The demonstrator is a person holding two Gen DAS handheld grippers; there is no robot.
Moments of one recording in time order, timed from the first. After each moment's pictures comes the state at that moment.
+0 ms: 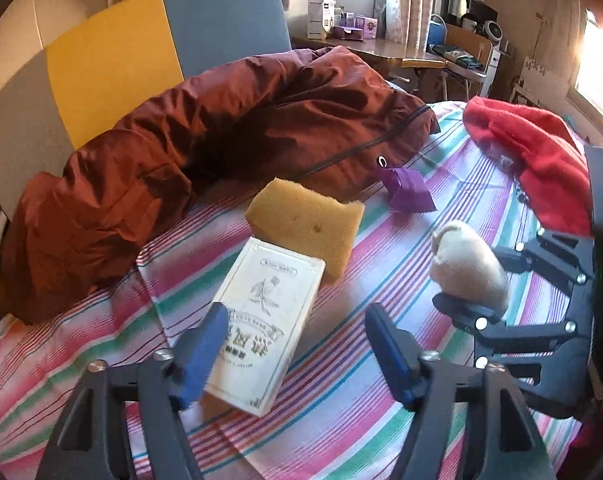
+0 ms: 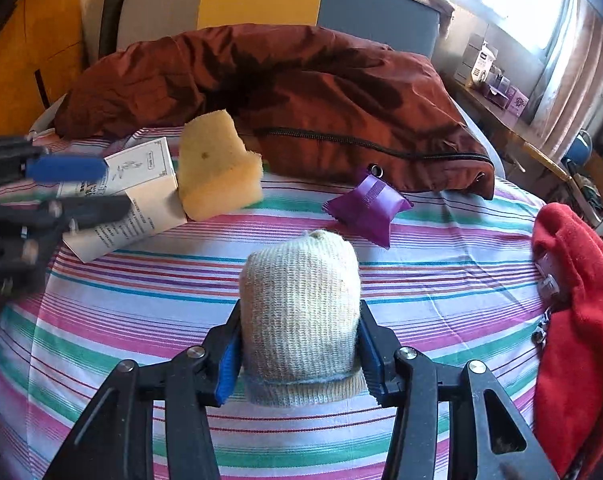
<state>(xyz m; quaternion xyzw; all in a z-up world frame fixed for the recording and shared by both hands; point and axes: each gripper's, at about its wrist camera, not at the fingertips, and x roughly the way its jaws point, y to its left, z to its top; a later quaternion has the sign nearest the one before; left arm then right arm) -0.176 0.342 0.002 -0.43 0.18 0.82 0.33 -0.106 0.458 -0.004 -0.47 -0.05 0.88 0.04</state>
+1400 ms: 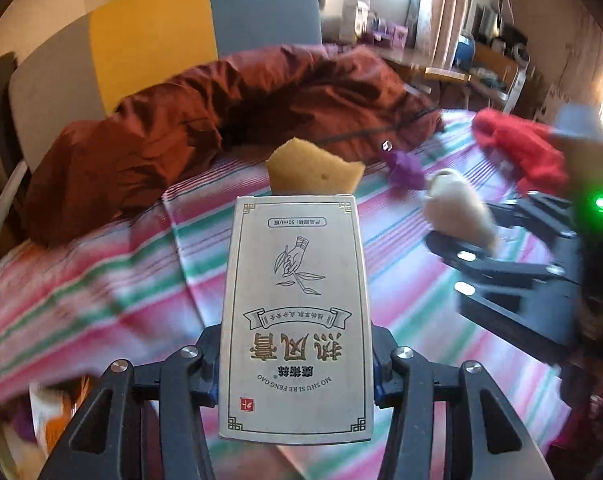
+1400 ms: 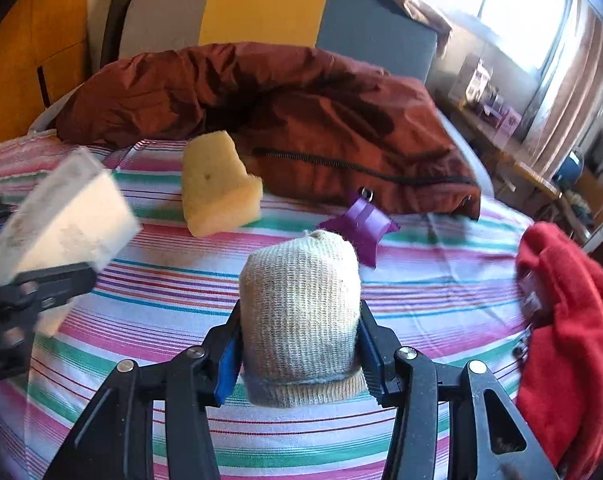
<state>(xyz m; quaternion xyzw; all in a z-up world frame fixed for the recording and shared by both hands) -0.117 0.297 0.009 -0.45 0.12 0.84 0.29 -0.111 0.438 0.006 -0.44 -0.10 0.89 0.05</state>
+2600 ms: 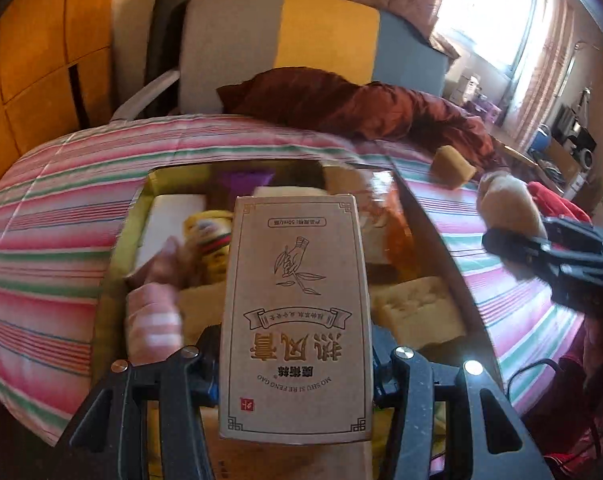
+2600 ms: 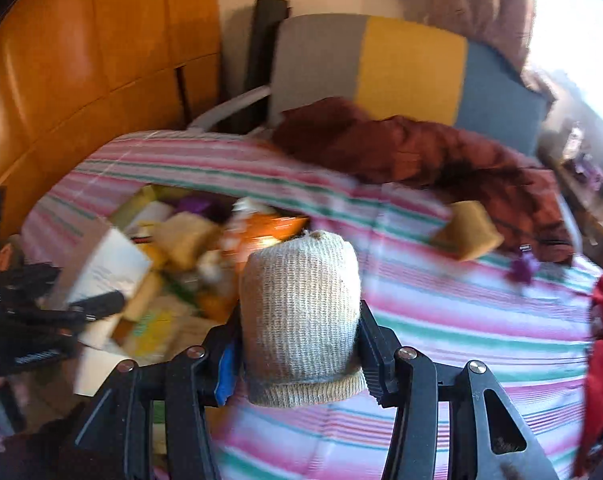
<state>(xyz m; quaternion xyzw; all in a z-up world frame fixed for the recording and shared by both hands) 0.001 0.018 0.019 -0.44 -0.01 0.89 0.14 -0.001 0.221 0.070 -0.42 -0.06 0.89 -0.16</state>
